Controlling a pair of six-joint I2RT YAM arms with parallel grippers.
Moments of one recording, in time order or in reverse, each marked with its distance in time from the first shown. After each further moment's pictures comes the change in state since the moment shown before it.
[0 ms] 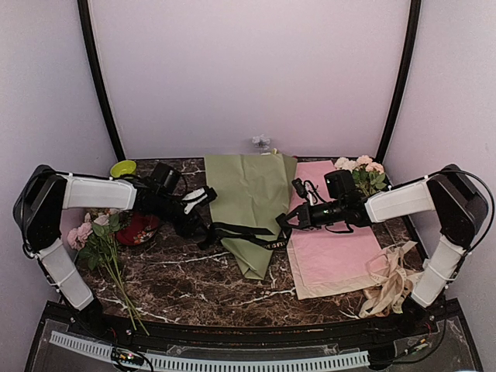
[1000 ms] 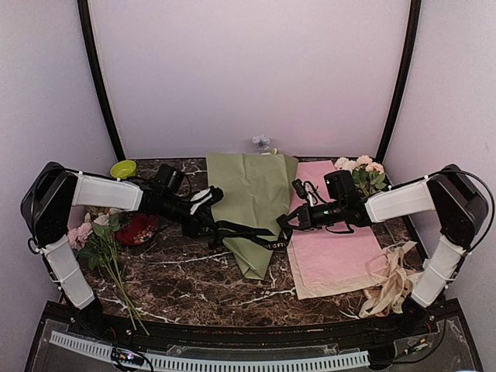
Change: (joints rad) left arm 0.001 0.060 -0.007 0.167 0.241 0.089; right arm 0.000 0.000 0.000 -0.017 0.011 -0.025
